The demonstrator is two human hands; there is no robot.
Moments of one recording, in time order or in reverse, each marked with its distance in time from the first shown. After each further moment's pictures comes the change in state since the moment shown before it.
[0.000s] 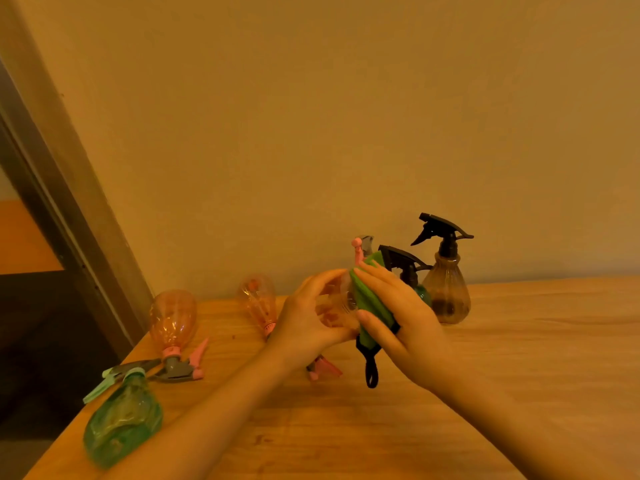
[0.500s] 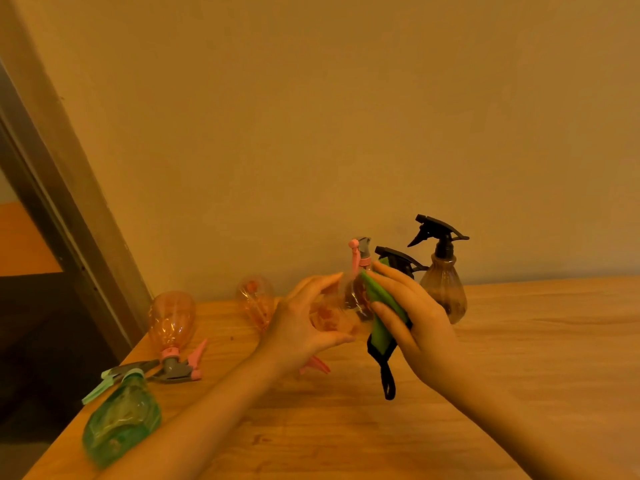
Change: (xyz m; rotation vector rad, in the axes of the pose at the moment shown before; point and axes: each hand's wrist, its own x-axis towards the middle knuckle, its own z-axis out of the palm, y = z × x) left_hand -0.005 0.003 -0.007 0.195 0.007 0.072; right_hand -0.006 0.003 -0.010 0.093 0.083 0.029
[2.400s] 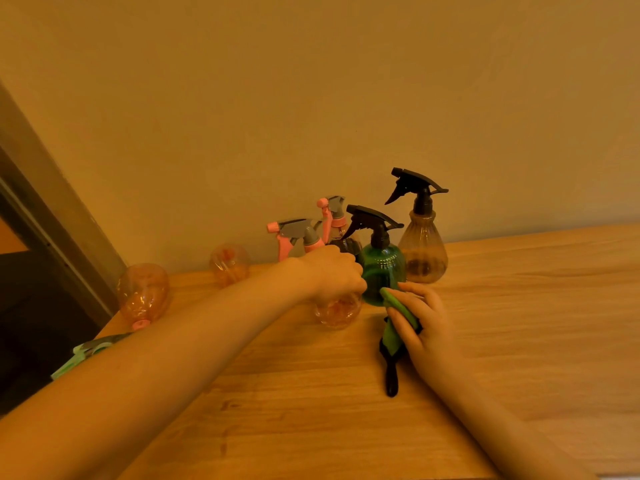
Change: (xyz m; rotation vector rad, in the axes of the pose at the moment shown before) left_hand 0.090 0.001 0.072 1.263 -0.916 0.665; right_hand -0.080 0.084 -0.003 -0.024 0.128 0.270
